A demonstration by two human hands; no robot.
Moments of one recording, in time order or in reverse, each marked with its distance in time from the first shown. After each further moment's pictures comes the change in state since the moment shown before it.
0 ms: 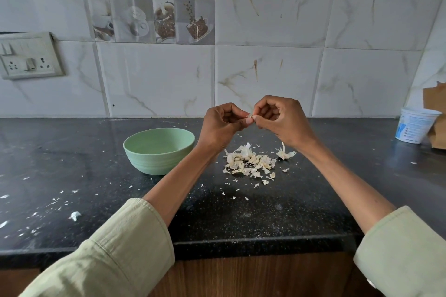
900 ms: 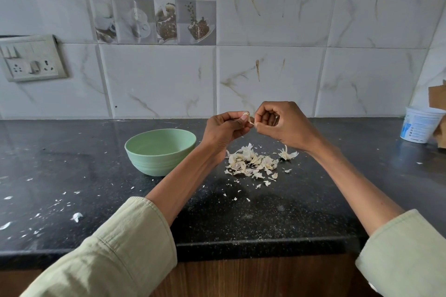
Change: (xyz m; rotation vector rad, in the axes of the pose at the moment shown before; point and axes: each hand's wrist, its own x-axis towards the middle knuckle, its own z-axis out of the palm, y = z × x) left_hand 0.002 -0.008 0.006 -0.368 0.055 -0.256; right_hand -0.001 0.001 -0.005 -0.119 -0.147 0.008
